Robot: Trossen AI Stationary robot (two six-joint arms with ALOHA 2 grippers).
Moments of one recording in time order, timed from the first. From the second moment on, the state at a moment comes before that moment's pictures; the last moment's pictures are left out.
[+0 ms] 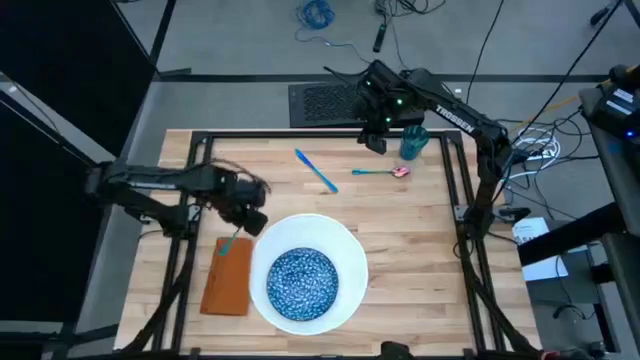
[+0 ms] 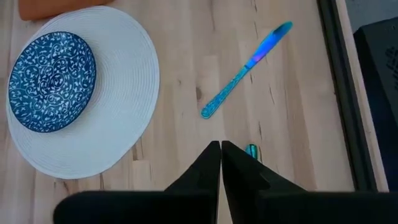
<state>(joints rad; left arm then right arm) -0.08 1.25 1.10 -1.29 0.07 -1.14 -0.65 1.82 1.96 -1.33 -0.43 -0.43</state>
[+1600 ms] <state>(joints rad) -0.57 1.35 0.66 -0.77 0.07 -2.00 -0.65 1.82 1.96 -1.32 -0.48 -0.40</state>
